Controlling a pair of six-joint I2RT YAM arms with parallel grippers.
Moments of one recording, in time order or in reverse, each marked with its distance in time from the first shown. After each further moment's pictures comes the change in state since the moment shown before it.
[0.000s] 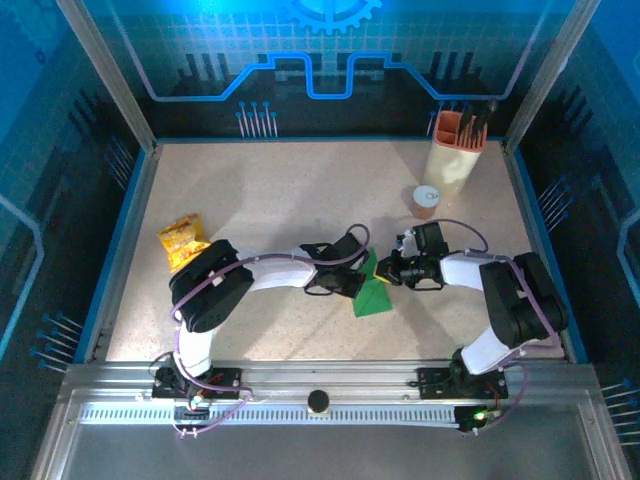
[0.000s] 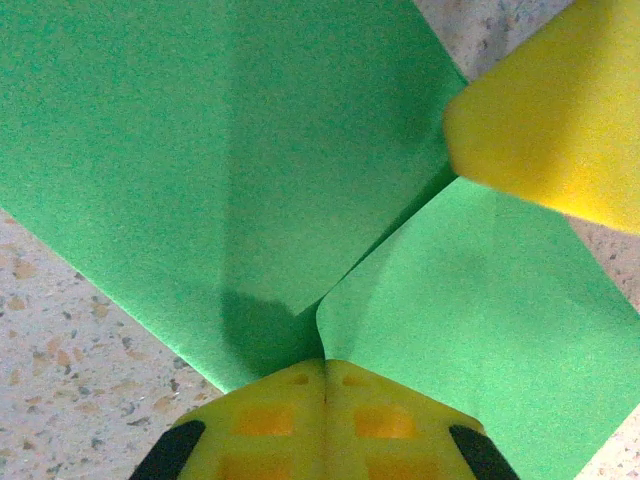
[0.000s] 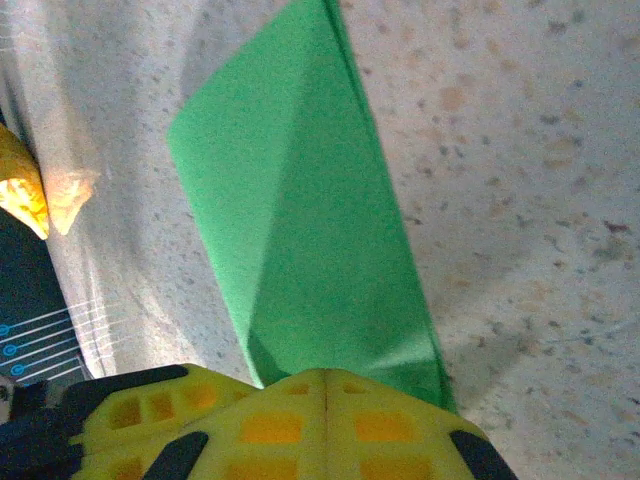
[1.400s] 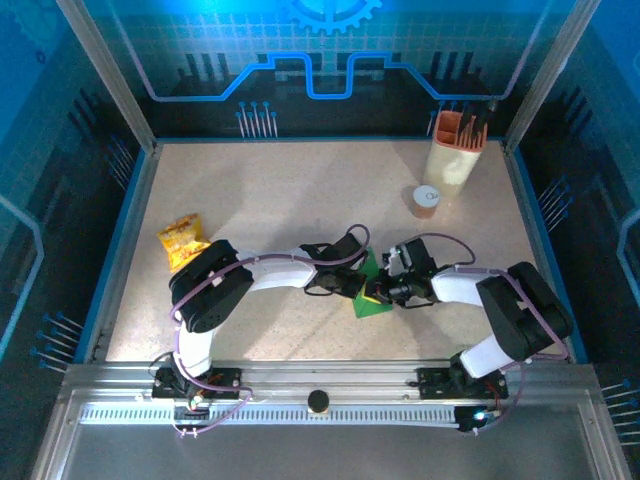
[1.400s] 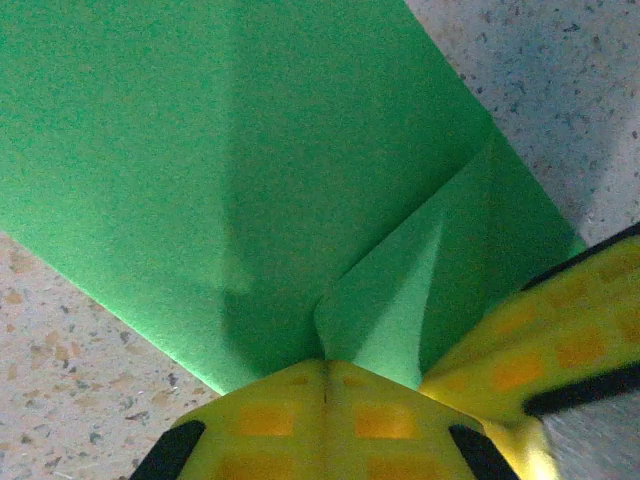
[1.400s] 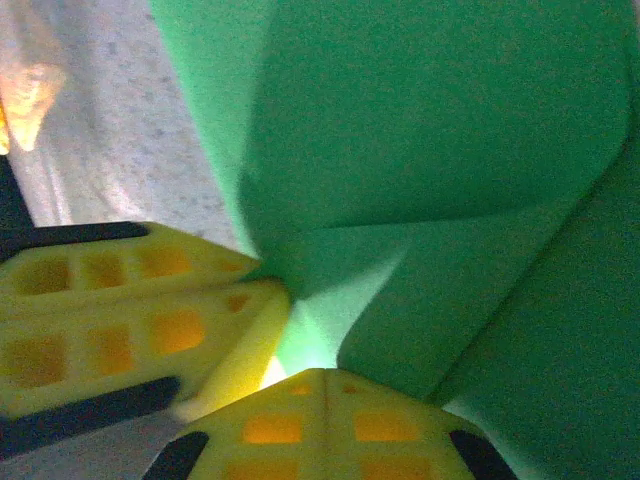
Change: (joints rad) left arm 0.000 -0.002 0.000 -0.003 0.000 -0.001; right arm 0.172 -0.068 -0.108 0.042 0.025 0.096
